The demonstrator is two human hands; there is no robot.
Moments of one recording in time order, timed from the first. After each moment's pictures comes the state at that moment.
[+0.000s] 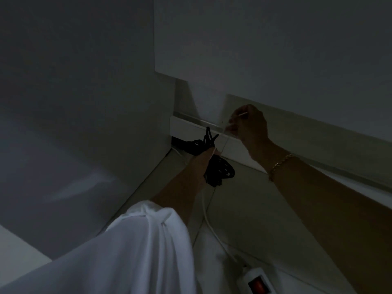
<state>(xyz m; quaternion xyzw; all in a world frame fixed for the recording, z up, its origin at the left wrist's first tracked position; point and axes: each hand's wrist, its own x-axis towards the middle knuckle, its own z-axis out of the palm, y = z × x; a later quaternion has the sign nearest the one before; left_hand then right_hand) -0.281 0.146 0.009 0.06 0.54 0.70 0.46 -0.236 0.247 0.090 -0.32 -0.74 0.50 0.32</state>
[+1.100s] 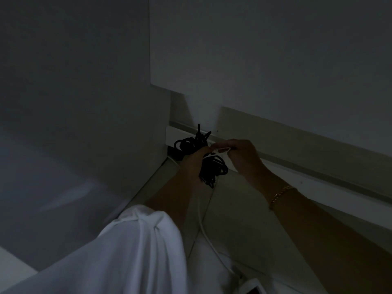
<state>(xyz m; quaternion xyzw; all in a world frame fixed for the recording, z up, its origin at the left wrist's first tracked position) -0.294 0.164 0.017 0.00 0.45 0.78 0.43 -0.219 0.241 0.059 -0.27 -0.81 0.45 0.26</state>
